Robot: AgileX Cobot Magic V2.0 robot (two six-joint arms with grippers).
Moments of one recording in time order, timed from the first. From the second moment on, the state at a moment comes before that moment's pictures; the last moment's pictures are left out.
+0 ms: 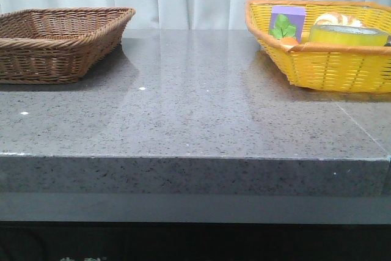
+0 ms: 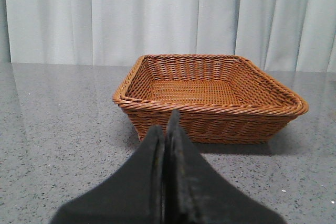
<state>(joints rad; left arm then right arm) -0.03 0.00 0.00 -0.10 -0.01 0.12 0.04 -0.01 0.03 0.06 -0.04 -0.03</state>
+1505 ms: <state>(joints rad) -0.03 0.08 -0.54 -0.14 0.29 0.12 0.04 0.07 -0.48 0.07 0.18 -0.03</state>
